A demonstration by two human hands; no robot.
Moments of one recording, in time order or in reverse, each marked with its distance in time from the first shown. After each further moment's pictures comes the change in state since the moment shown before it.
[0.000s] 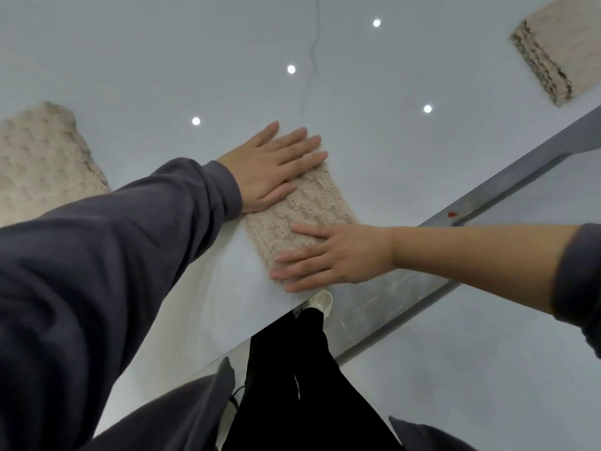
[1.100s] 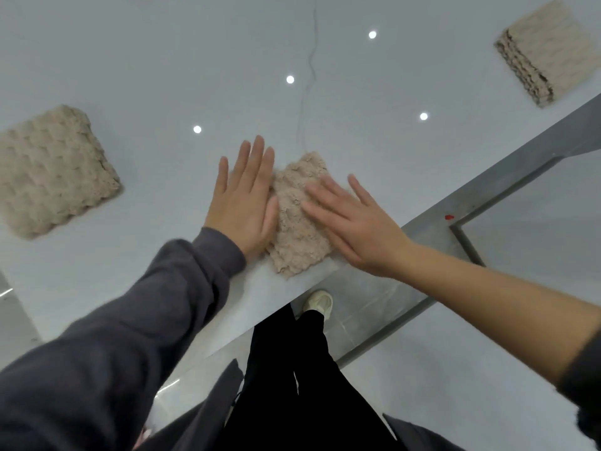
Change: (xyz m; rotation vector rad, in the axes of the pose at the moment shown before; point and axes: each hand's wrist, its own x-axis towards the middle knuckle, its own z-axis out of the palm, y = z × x) left_hand -0.047 0.083 0.003 -0.177 0.271 -0.632; right_hand -0.006 -0.033 -0.026 0.148 0.263 0.857
